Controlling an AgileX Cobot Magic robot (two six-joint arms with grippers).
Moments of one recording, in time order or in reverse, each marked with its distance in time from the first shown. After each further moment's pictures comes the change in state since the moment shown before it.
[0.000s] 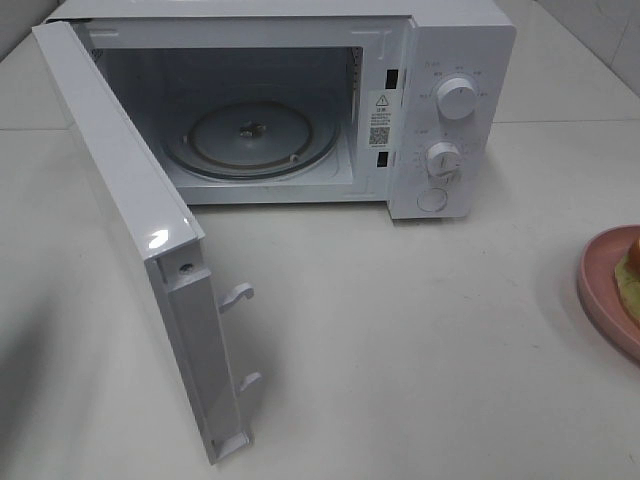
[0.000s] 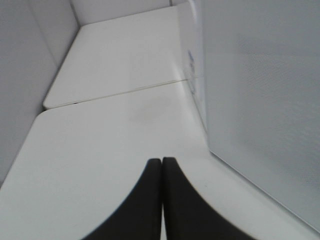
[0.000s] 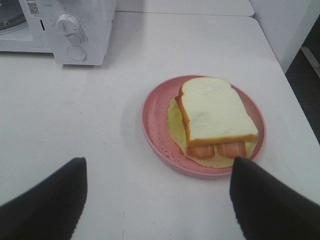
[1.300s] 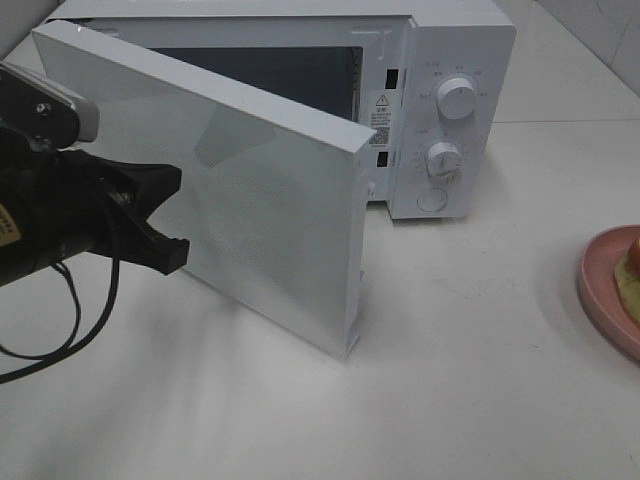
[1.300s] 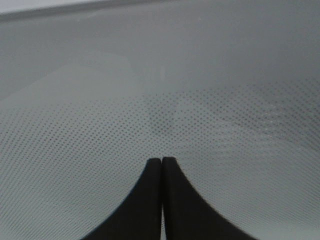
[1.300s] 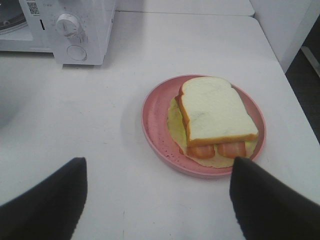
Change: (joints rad) left arm -0.503 0.578 -0.270 -0.011 -0.284 -0.043; right arm 0.000 0.000 0.000 0.001 0.000 0.000
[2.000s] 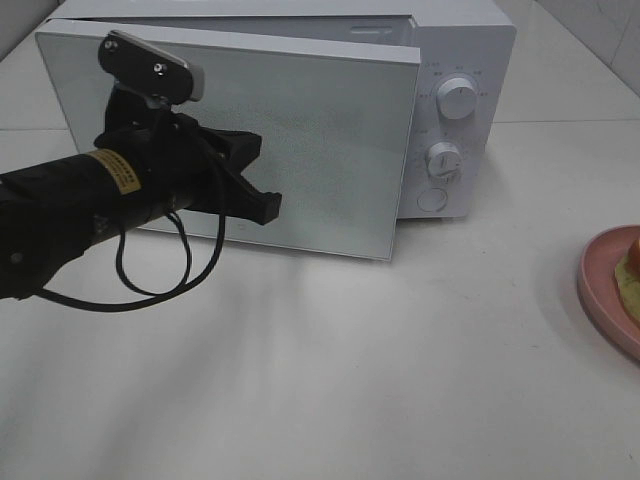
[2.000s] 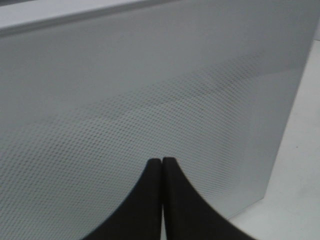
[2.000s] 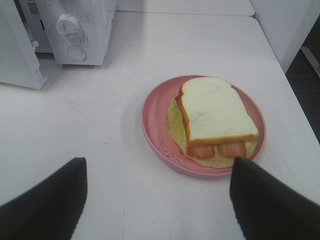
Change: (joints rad) left arm -0.104 0.197 -0.262 -0.084 0.030 0.003; right arm 0.000 0.000 0.000 0.000 0.000 0.000
